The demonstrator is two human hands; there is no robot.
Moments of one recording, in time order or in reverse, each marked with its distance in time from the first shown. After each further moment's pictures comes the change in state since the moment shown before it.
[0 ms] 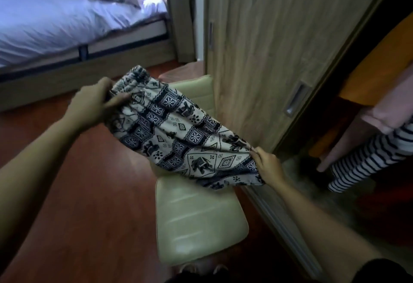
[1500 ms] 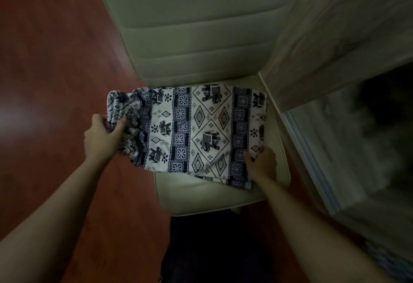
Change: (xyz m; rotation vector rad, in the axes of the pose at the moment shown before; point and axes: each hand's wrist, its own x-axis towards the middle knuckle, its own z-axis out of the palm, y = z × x) left_hand -0.181 -0.159 0.394 -0.226 -0.278 -0.906; right_hand -0.036 0.140 0.351 -0.037 -0.303 0.835
